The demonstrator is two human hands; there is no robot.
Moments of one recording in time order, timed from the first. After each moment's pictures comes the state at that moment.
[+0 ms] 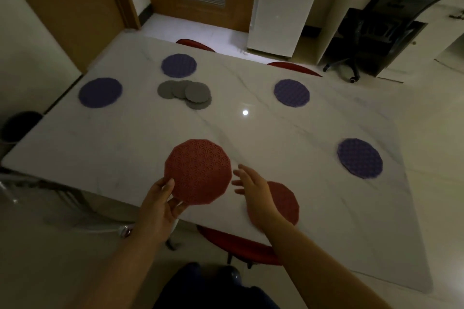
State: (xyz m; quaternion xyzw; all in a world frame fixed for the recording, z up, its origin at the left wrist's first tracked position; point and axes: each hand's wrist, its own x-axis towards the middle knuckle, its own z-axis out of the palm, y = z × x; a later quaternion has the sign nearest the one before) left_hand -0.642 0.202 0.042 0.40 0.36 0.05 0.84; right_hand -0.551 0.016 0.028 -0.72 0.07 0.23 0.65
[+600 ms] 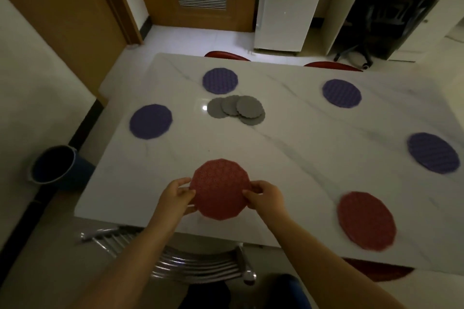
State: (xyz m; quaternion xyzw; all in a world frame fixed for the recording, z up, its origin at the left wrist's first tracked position) left_hand -0.608 0.438 0.037 0.67 0.32 -0.09 0.66; right_hand -0.557 0.230 0.008 -0.80 0.14 0.22 0.53
